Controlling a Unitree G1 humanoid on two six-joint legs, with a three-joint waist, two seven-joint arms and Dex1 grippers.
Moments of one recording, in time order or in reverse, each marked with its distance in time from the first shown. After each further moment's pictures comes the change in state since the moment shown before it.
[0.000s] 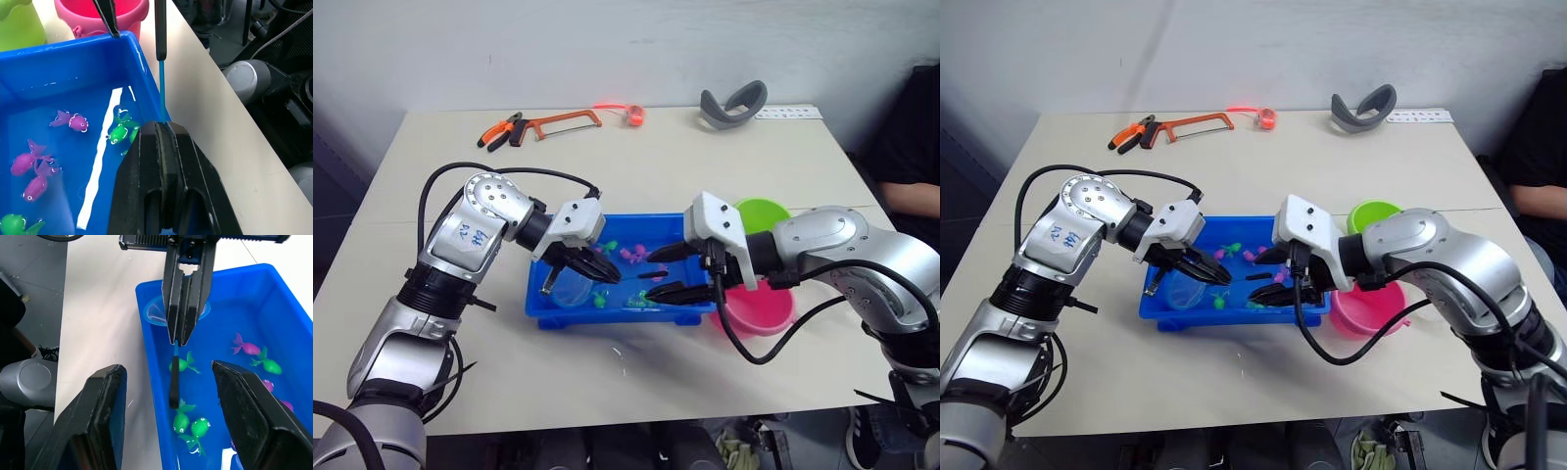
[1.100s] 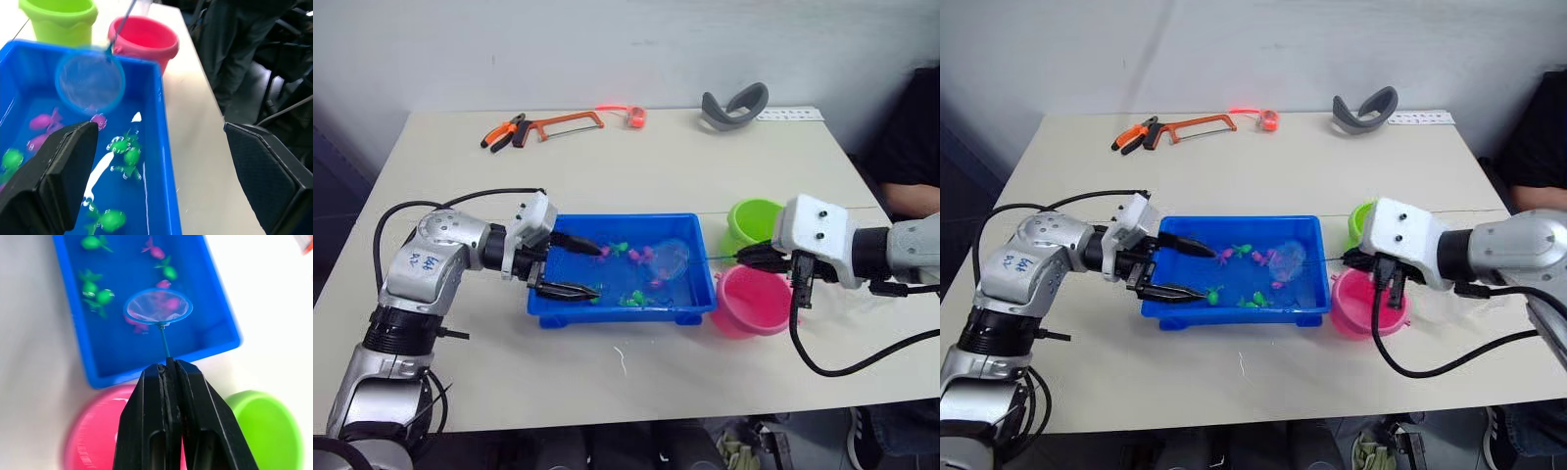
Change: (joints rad) left arm 0.263 0.053 0.243 -0.136 -0.179 0.173 0.150; right arm 0.347 -0.394 -0.309 -0.092 -0.275 -0.292 0.055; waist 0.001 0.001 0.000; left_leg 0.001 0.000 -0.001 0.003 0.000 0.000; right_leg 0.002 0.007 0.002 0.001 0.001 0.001
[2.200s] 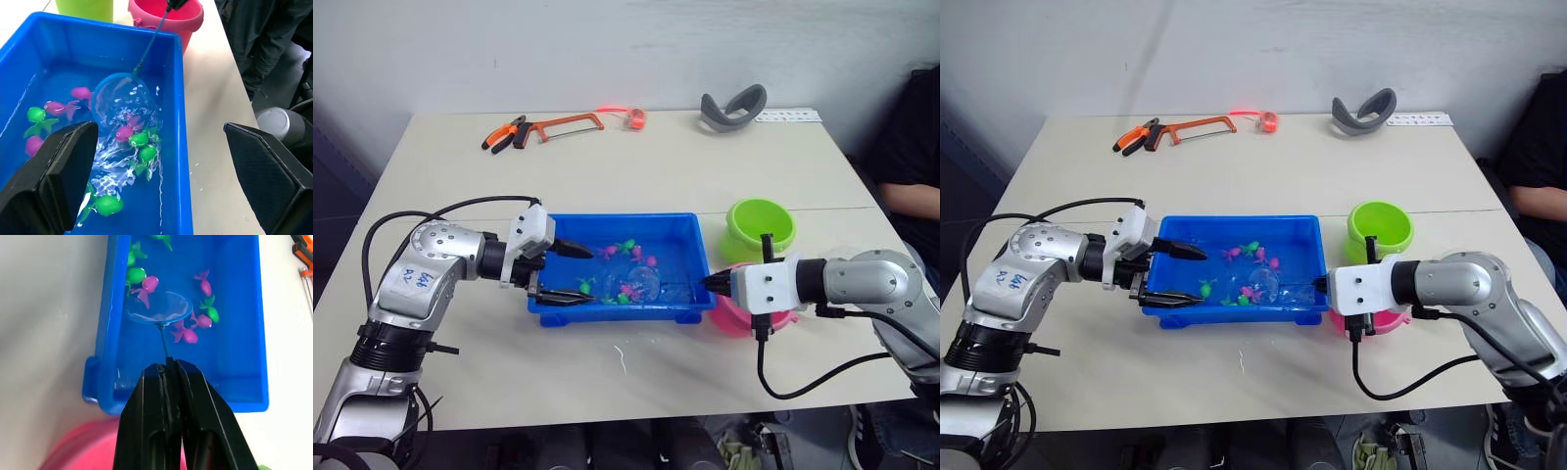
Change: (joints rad) left arm 0.064 0.043 -0.003 -0.052 0.022 -0.023 0.101; right arm 0.080 0.225 0.175 0.120 -0.340 -0.464 0.059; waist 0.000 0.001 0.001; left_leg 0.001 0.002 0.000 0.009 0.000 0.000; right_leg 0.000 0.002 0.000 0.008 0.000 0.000
